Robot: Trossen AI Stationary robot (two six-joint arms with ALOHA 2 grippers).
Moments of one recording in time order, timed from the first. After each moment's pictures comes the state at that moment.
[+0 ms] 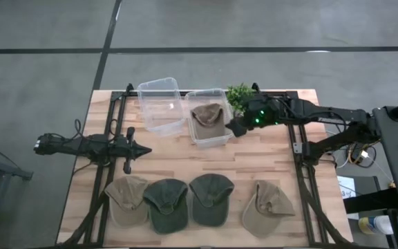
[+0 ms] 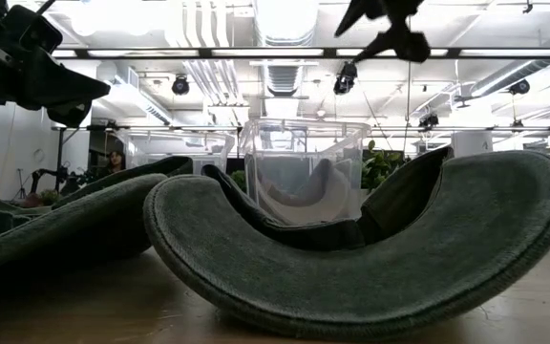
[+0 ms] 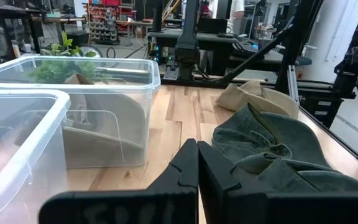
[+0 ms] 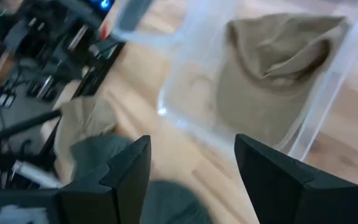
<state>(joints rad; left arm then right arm) -0.16 0.03 0.08 -0.17 -0.18 -0.09 -0.14 1.26 1.26 -0.69 0.04 0.90</state>
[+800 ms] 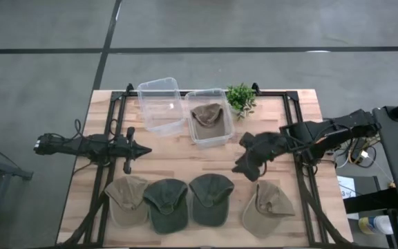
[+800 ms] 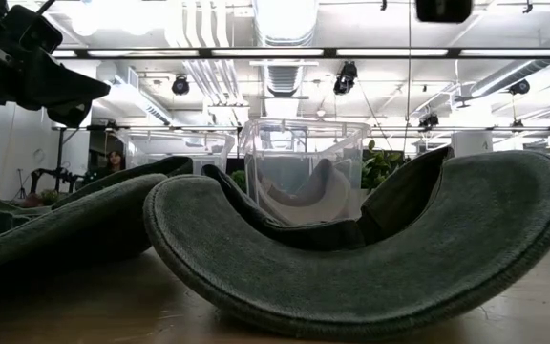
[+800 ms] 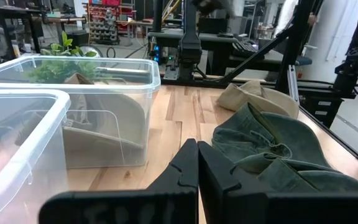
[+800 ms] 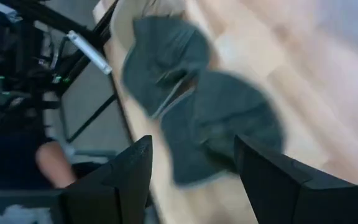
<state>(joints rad) -0.16 0.03 0.08 -0.17 -0.18 -0.09 0.26 1.27 1.24 -0.70 -0.03 0.98</state>
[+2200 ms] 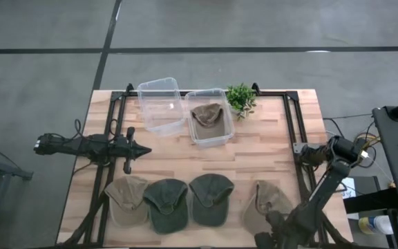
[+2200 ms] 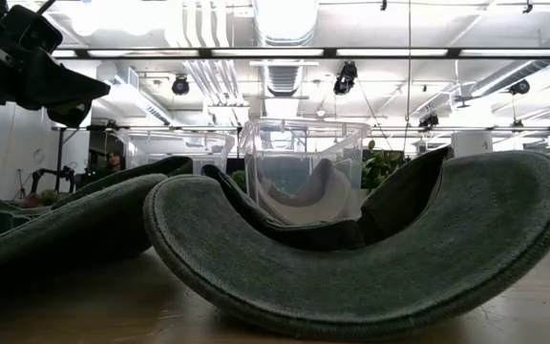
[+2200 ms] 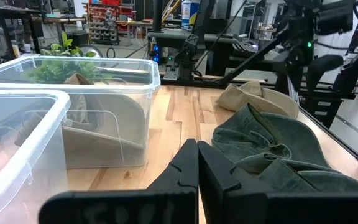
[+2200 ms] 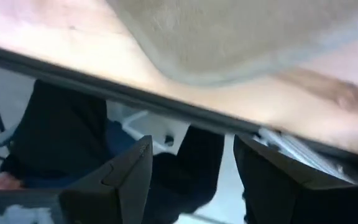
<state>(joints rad) -0.16 0.03 0.08 -0.17 -0.18 -0.09 1.02 1.79 1.25 -0.69 -0.07 2.37</state>
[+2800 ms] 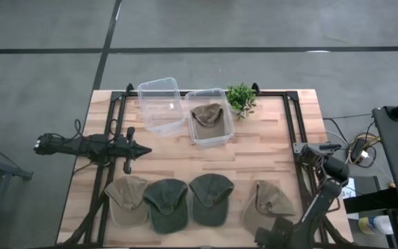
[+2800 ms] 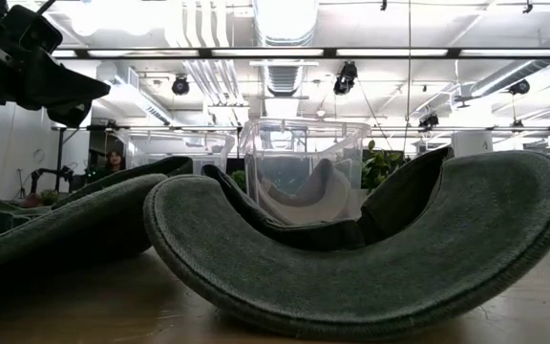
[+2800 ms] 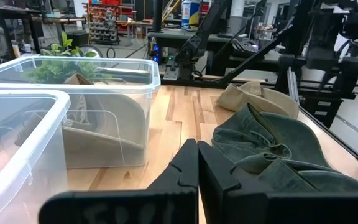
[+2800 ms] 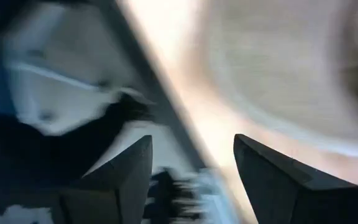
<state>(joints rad) -0.16 0.03 0.08 -0.17 -0.18 -0.09 1.02 2.05 1.68 -1.14 -0.05 1.51</state>
